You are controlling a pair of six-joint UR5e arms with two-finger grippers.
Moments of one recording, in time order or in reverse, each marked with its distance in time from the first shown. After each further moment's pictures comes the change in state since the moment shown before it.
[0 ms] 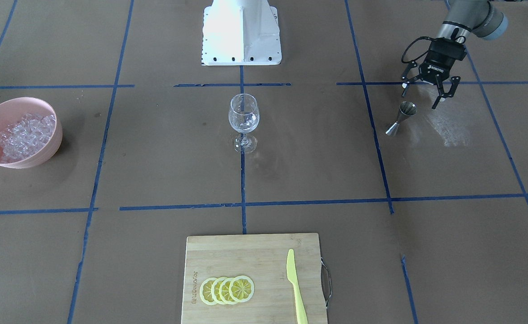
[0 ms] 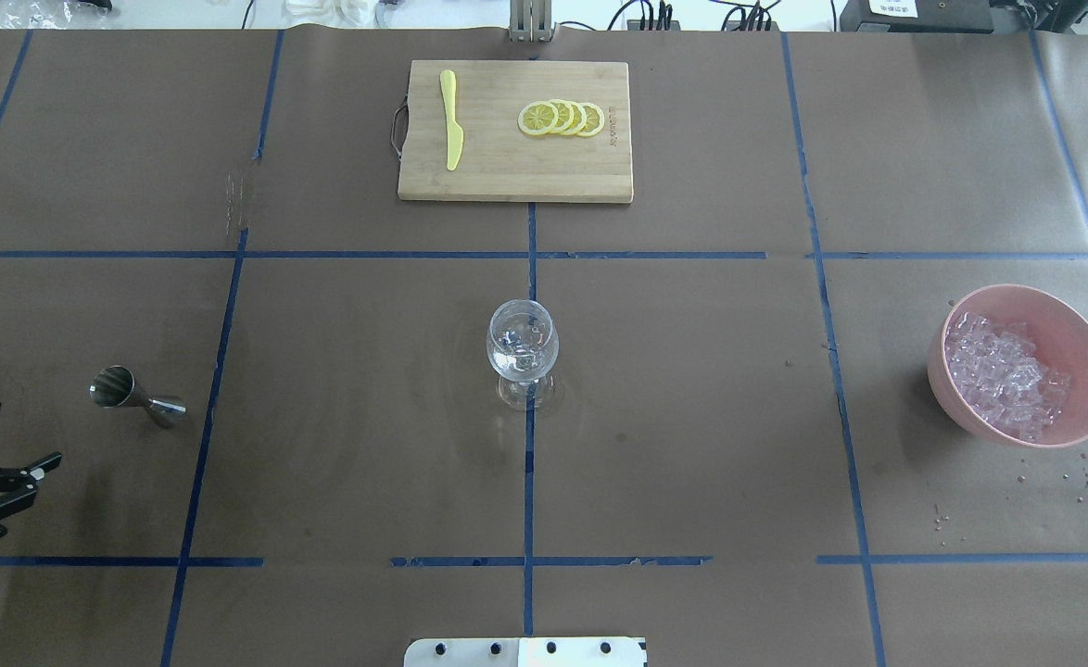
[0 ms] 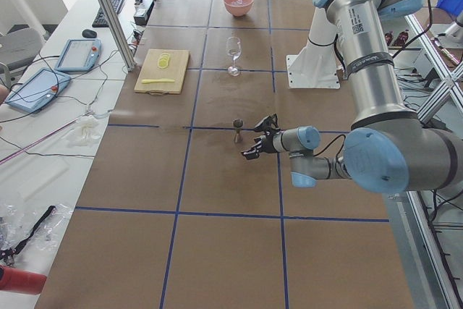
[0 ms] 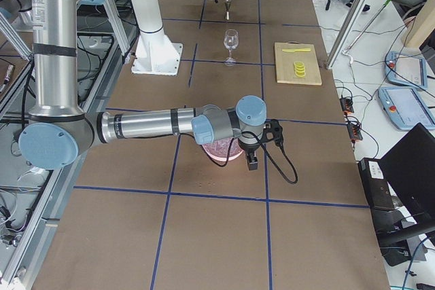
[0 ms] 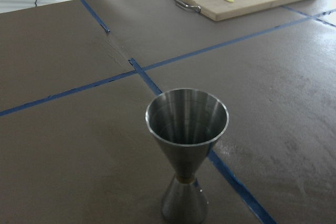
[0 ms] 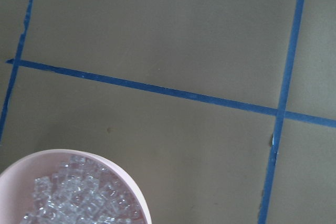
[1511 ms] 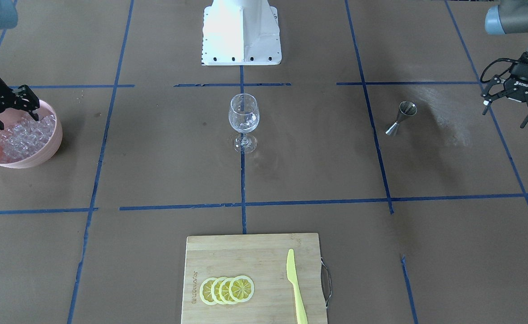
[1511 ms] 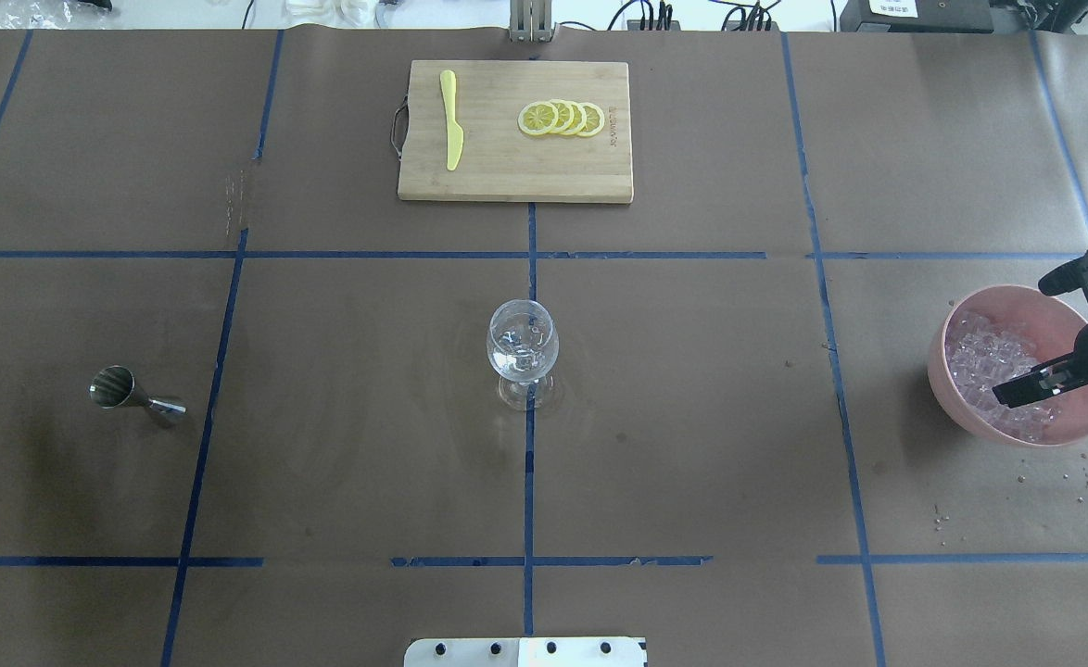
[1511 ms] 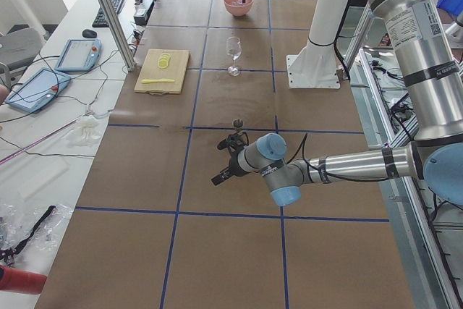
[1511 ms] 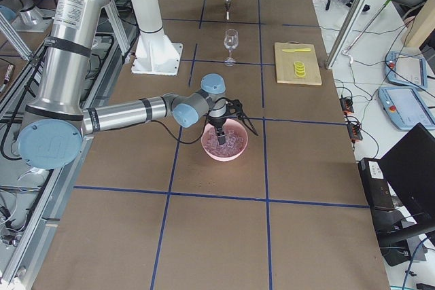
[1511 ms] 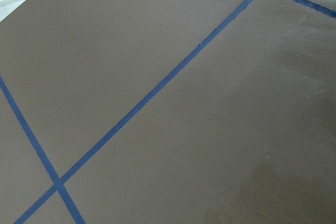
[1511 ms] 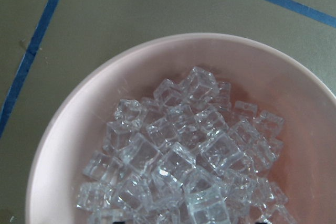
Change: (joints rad) left arm -0.686 -0.131 0.059 0.293 -0.670 0.381; right arm -0.527 -0.199 0.184 0.288 -0.376 0.314
